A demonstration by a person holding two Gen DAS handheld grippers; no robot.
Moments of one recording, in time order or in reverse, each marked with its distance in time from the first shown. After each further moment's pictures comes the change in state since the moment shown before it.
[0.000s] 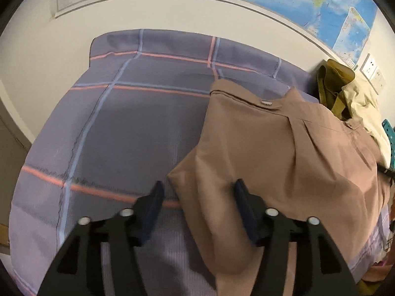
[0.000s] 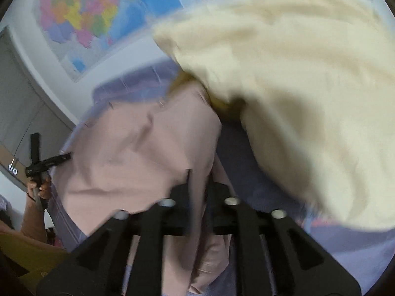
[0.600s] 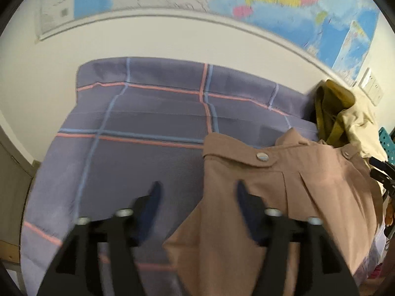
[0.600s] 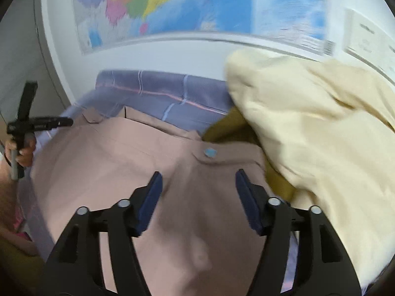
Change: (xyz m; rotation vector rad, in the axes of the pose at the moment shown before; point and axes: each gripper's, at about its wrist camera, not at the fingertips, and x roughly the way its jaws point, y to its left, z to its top) left arm -0.003 -0.006 0.044 0.029 -0.079 -0.032; right arm 0.024 0.095 0.055 -0.309 -0.117 -0.095
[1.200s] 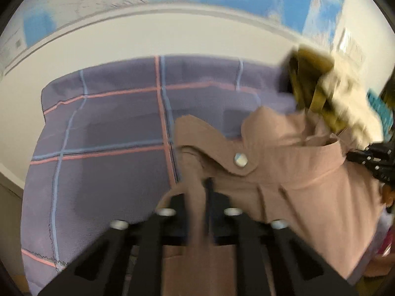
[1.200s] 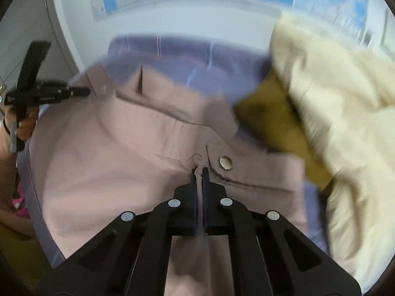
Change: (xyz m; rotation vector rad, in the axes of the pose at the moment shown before) left arm 0.026 -0.040 0.010 0.137 0.062 -0.090; right arm 0.040 0.038 0.007 -0.103 0.096 0.044
